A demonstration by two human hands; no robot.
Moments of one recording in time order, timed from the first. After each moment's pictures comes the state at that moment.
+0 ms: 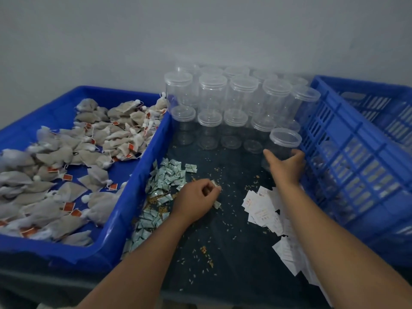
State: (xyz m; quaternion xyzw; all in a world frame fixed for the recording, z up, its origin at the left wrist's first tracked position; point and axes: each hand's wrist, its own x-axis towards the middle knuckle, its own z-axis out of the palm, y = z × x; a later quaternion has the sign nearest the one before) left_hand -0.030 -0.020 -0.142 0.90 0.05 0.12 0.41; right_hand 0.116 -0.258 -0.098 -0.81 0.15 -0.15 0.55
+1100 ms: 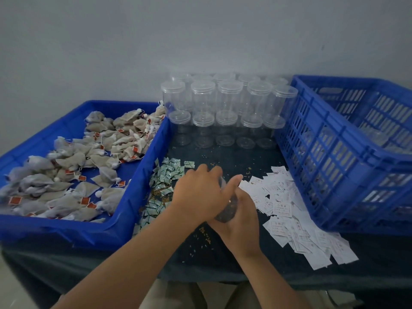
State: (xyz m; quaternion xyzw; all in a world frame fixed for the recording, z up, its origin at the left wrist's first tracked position) left_hand -0.116 -0.075 -0.024 0.99 0.00 0.13 0.10; right_hand -0.113 -0.207 -0.137 -0.82 -0.18 -0.21 0.50
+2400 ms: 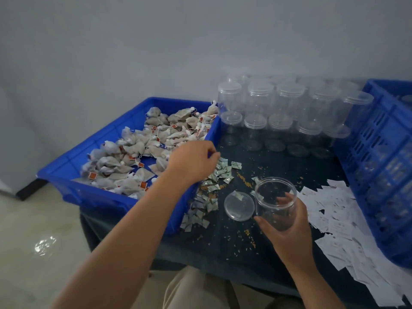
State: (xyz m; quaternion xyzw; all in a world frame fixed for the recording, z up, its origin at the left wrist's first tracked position) left_hand -0.114 0.067 0.011 0.98 0.12 0.13 0.14; right_hand -0.120 -0.209 -0.125 -0.74 -0.19 -0.12 0.63
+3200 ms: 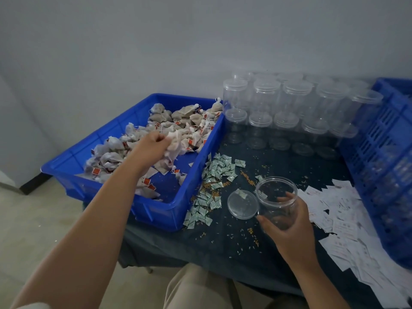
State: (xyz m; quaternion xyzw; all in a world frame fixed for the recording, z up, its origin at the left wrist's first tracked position) left_hand -0.140 0.178 -0.002 0.84 0.25 0.16 0.46; right_hand -0.116 -0.208 -0.131 -0.75 -0.21 -0.10 0.62
